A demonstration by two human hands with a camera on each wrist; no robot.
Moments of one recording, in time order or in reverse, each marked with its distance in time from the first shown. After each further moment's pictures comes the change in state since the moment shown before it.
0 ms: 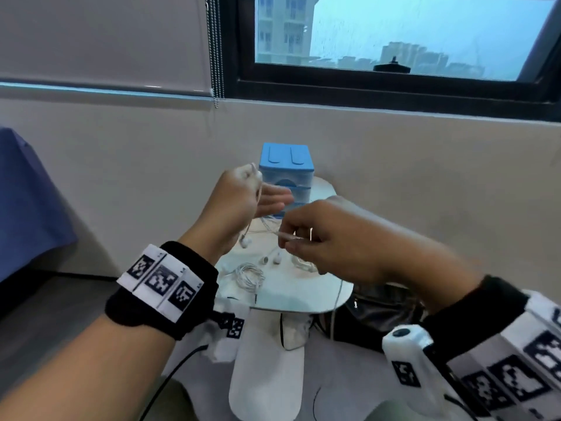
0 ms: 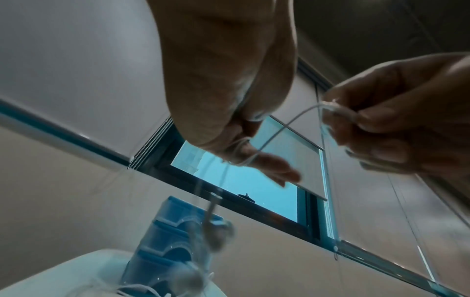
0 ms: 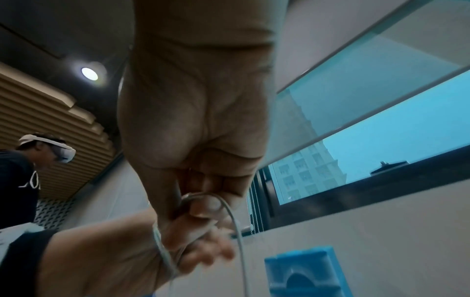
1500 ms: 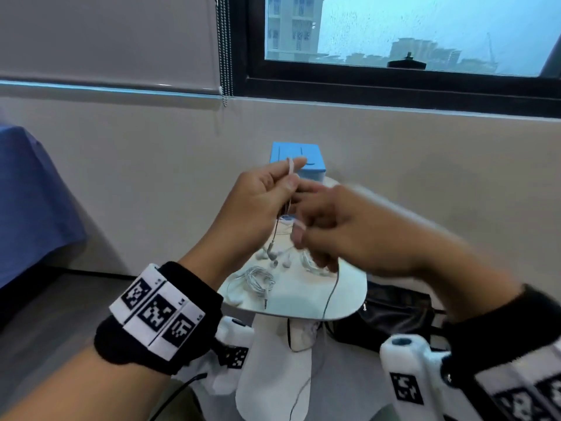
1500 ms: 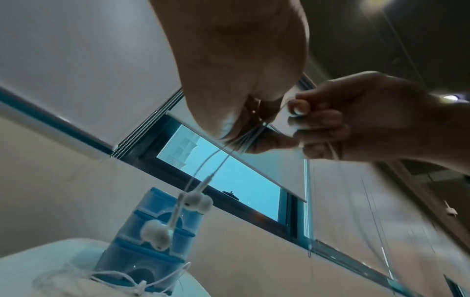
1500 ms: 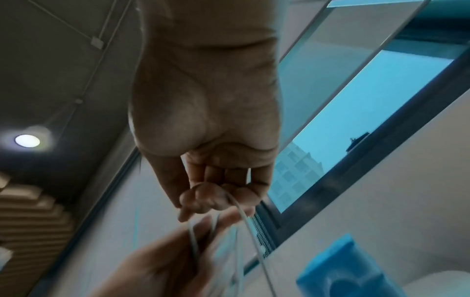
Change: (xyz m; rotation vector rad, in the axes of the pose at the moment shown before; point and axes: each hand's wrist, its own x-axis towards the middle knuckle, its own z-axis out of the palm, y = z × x) left_hand -0.017 0.004 0.002 0.047 -0.143 0.198; right_hand 0.014 0.008 -0.004 0.383 0.011 0.038
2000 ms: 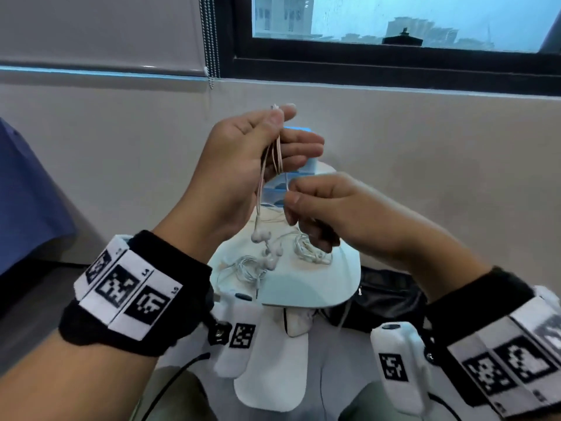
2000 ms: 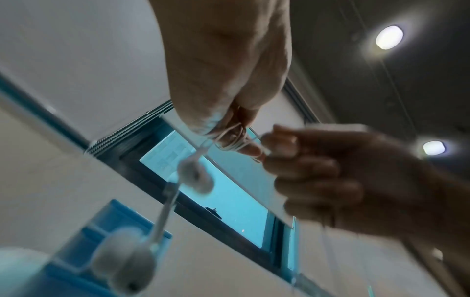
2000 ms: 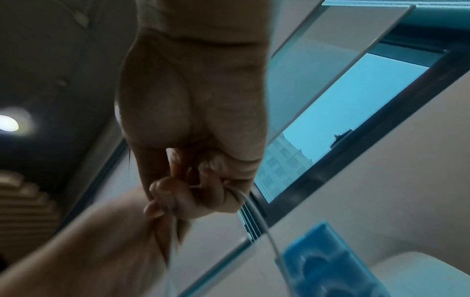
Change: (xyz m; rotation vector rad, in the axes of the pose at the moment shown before) left_hand 0.015 0.025 0.008 -0.131 0.061 0.038; right_hand 0.008 0.028 0.010 0.408 0.070 0.069
